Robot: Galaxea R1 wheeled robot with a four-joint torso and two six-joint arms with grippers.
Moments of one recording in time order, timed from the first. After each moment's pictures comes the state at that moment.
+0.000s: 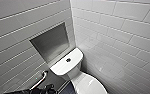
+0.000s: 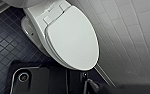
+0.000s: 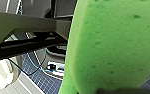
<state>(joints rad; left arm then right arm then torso) 0.62 2.26 -1.49 -0.26 0.32 -0.08 -1.49 2.85 -2.47 0.06 0.22 -0.03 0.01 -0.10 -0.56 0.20</state>
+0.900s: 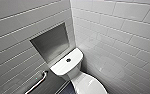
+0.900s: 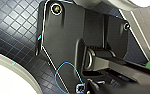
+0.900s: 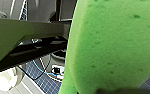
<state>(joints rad) 1.11 2.54 -1.98 0.05 0.21 -0.08 -1.47 2.88 -2.48 0.06 0.22 -0.03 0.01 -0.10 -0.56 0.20</state>
